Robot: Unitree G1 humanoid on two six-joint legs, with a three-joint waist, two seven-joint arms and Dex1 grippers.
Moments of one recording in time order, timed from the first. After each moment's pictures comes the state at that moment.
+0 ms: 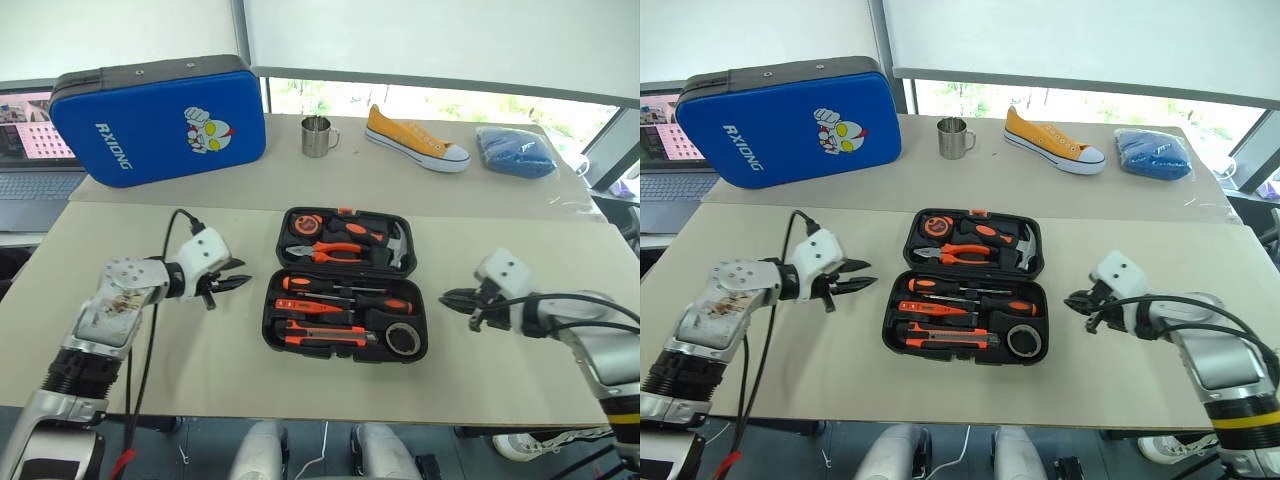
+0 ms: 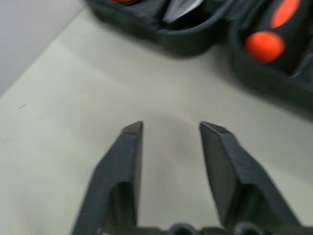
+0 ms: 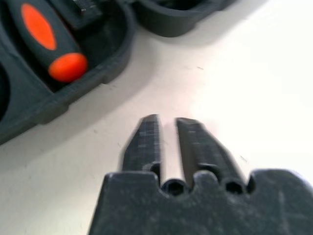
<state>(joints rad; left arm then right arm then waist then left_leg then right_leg) -0.42 0.76 -0.14 0.04 -0.14 0.30 -0.98 -0.24 -0.85 0.03 -0.11 0.24 0.54 0.88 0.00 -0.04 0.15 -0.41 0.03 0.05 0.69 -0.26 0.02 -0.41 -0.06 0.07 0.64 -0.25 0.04</state>
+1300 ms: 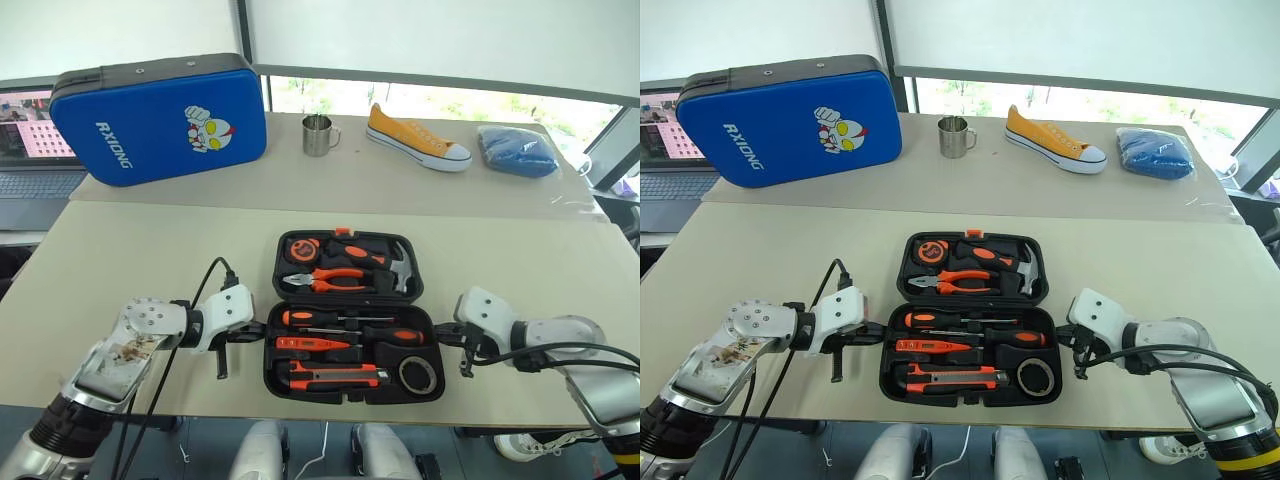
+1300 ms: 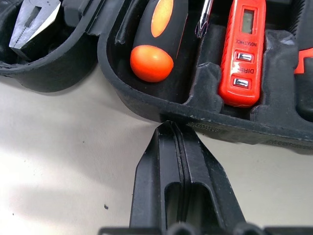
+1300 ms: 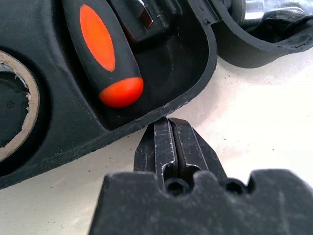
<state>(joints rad) -0.17 0.83 -0.17 -0.29 -0.17 0.42 -1.09 -0.03 -0.89 0.03 -0.34 0.18 0.48 0.96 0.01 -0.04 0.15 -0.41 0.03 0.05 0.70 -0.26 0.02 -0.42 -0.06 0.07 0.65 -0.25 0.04</state>
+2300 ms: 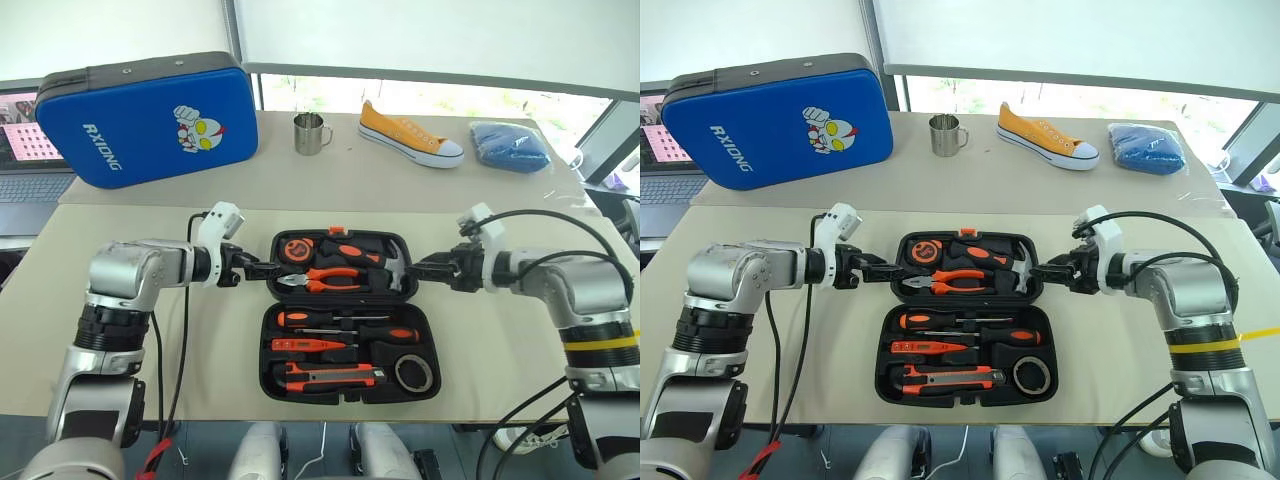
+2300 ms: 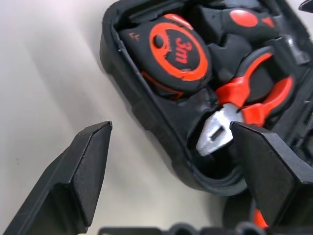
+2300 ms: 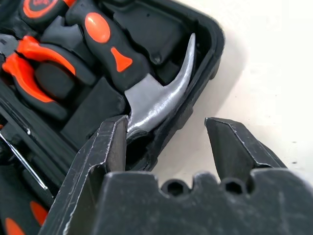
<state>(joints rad) -0.68 0.62 -0.03 0.08 -0.45 1.20 -0.78 -0.60 -0.72 0.04 0.10 0.42 0.98 0.88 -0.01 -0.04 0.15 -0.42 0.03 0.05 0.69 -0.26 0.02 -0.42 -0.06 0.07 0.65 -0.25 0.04</state>
